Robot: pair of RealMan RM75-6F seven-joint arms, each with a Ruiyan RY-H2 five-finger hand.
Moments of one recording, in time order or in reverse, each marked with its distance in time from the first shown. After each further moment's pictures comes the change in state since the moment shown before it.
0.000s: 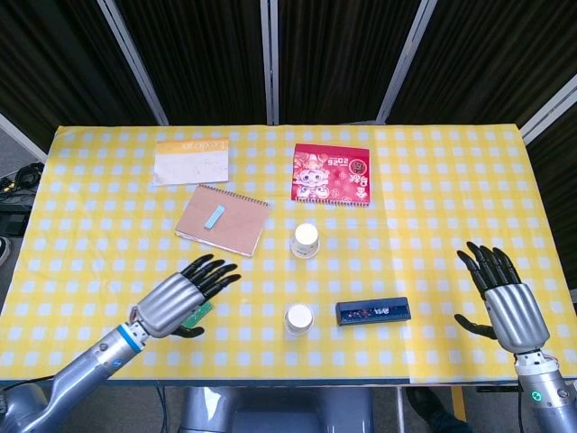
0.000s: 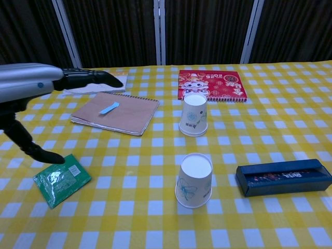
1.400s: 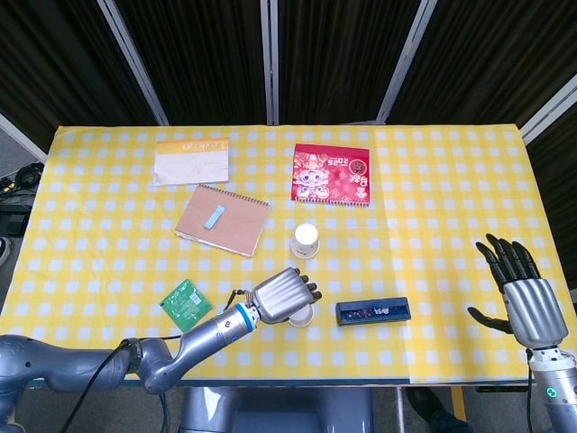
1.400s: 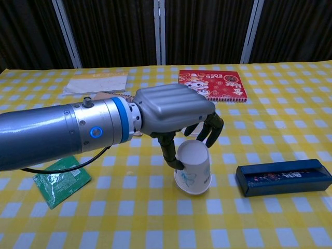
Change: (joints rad) left arm -0.396 -0.477 -0.125 0.328 -0.295 -0.178 0.368; right arm -0.066 0.037 0.121 0.007 -0.021 -0.068 0.061
